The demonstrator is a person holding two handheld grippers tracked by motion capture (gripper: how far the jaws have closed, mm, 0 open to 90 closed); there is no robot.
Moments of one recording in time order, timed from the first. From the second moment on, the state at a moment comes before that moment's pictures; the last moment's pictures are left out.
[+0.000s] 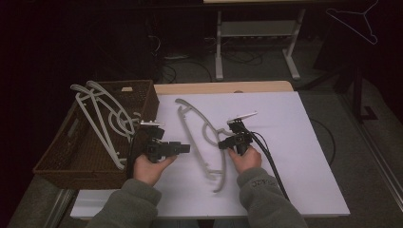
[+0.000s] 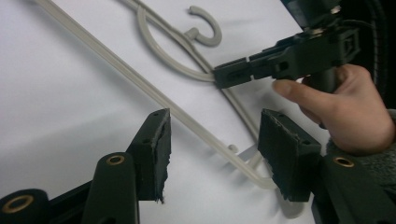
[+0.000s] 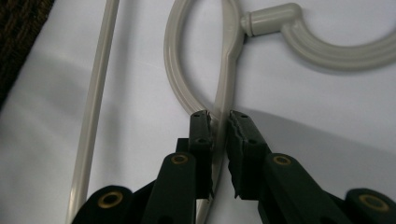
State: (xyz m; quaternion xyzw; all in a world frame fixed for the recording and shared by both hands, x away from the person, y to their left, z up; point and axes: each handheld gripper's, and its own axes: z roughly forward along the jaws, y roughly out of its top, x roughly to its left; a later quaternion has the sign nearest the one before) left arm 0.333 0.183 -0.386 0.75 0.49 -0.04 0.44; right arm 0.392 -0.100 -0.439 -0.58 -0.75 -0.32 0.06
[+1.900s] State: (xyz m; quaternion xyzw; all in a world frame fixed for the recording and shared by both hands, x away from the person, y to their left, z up) left arm 0.360 0.168 -0.421 0.63 0.54 -0.20 0.53; right arm 0.360 -0.150 -0.421 -0.53 -0.75 -0.39 0.07
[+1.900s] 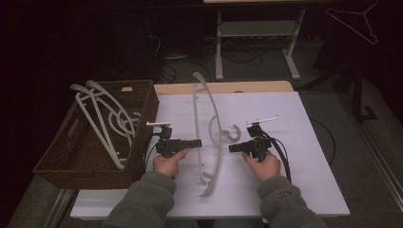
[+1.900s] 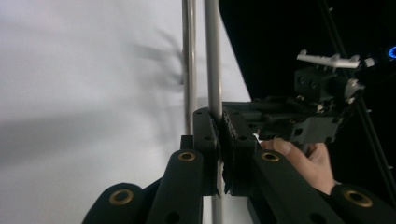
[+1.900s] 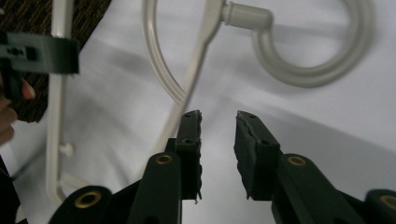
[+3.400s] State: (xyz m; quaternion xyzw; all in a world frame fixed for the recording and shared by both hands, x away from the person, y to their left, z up) left arm 0.349 0.287 -0.294 0.60 0.54 -0.08 0.58; right arm 0.329 -0.226 -0.401 -0.51 -0.75 -0.43 -0.01
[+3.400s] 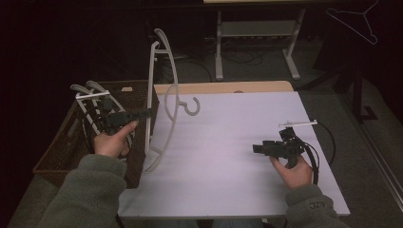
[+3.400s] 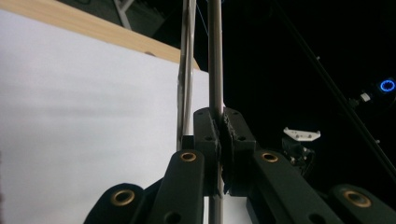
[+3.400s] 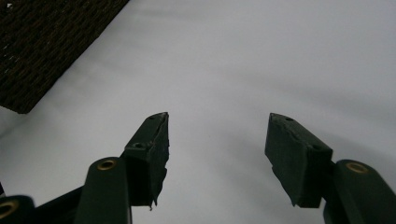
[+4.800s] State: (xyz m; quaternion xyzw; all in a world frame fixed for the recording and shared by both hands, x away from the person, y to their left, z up) left arm 0.348 0.425 -0.305 0.49 0.65 0.02 0.58; right arm 0.327 -0.237 -0.409 -0.52 -0.74 -0.42 0.00
